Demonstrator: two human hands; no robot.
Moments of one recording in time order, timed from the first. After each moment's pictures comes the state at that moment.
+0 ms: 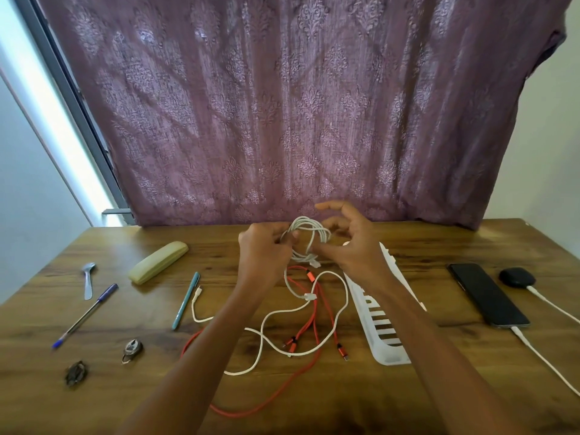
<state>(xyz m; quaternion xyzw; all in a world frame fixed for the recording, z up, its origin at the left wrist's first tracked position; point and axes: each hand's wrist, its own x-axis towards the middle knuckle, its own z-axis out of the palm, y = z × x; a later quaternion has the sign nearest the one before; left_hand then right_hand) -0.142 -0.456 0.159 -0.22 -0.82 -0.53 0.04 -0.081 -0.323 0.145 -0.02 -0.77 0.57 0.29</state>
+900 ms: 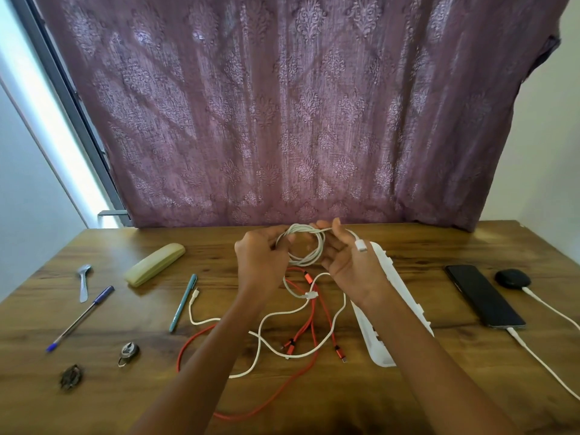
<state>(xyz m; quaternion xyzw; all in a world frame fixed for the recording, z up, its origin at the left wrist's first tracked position) -0.143 -0.454 0.147 -0.20 -0.81 -0.54 0.08 -0.090 -0.326 0.133 -0.10 -0.43 0.88 0.18</state>
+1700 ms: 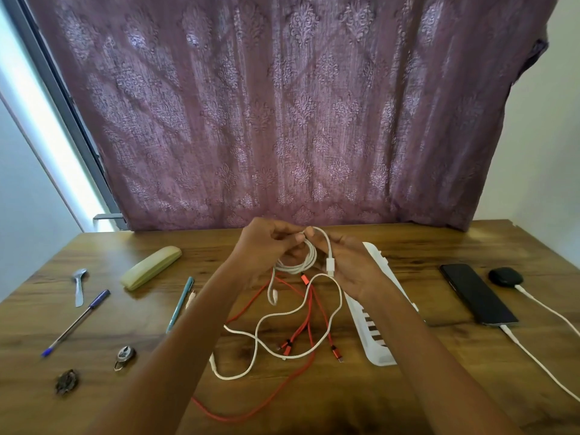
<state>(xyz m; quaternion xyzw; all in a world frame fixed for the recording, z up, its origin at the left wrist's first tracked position) -0.158 -0.456 0.171 -0.26 -0.75 -0.58 -0.17 -0.086 -0.330 0.147 -0.12 -0.56 0.81 0.13</state>
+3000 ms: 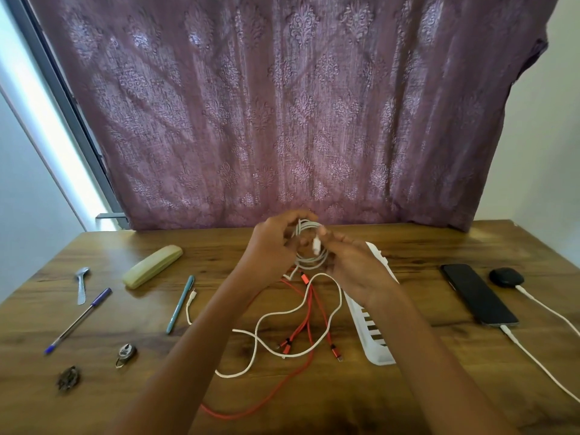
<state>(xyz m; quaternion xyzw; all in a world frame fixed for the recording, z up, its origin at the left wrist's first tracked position) -0.142 -0.451 0.171 -0.37 -0.79 -0.49 -0.03 -0.075 -0.328 0.146 -0.11 -0.57 0.80 0.13</state>
